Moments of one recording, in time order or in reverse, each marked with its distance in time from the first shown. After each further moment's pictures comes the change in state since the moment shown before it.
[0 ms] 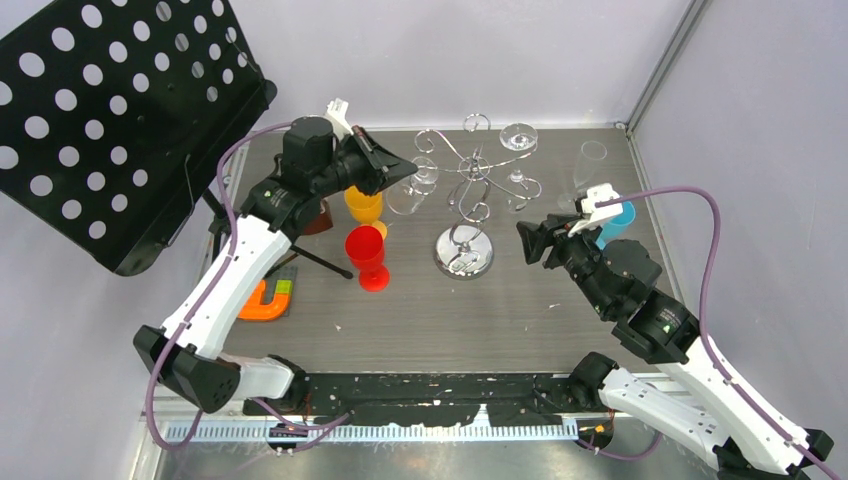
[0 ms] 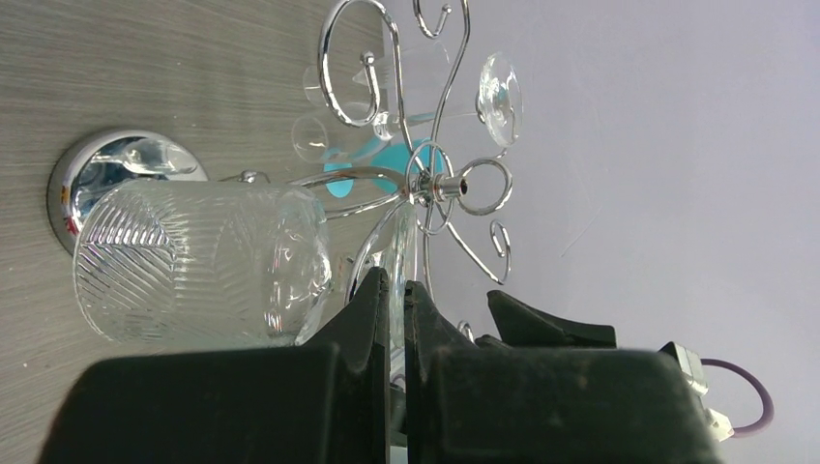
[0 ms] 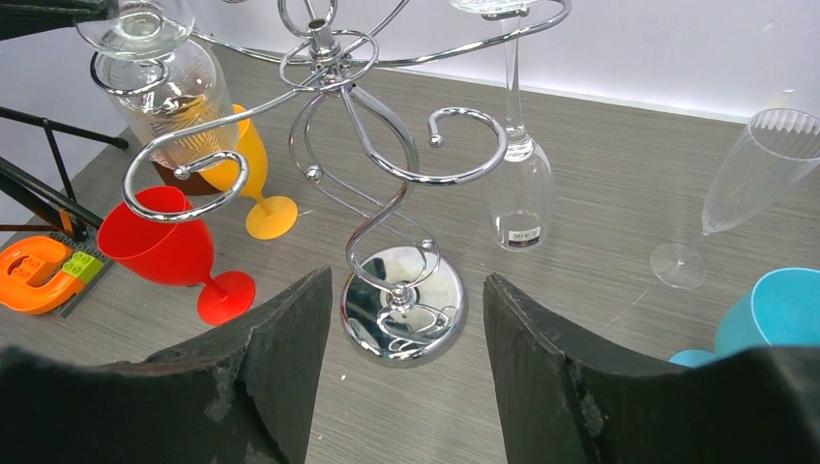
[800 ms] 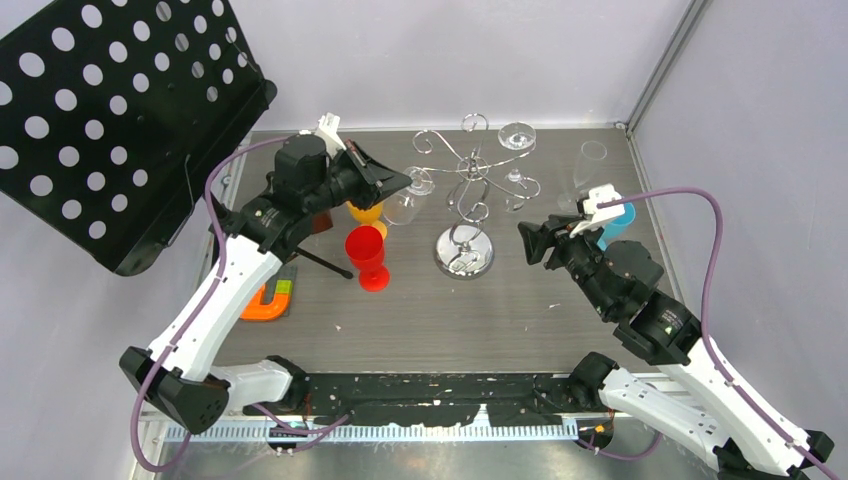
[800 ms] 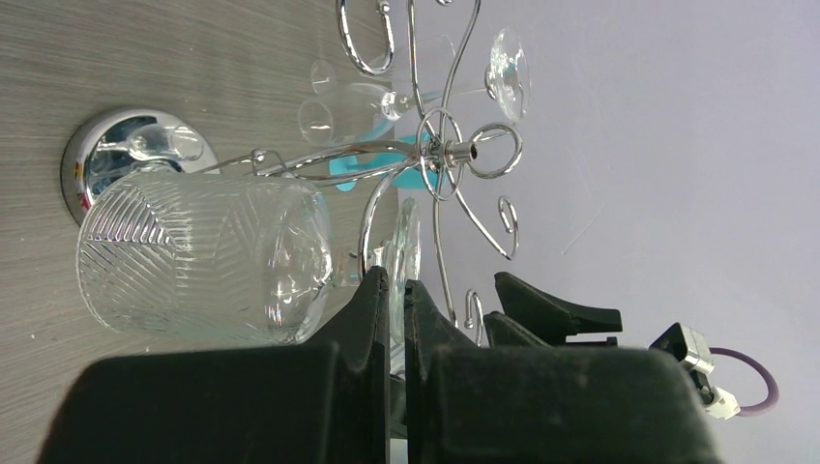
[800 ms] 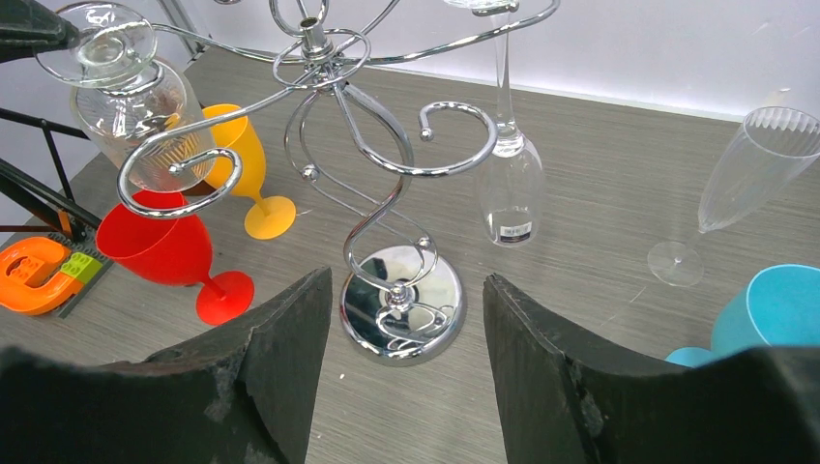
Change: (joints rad) left arm -0.025 -0.103 -0.098 0.006 -0.051 -0.019; right arm 0.000 -0.009 0.000 -0.007 0.006 0.000
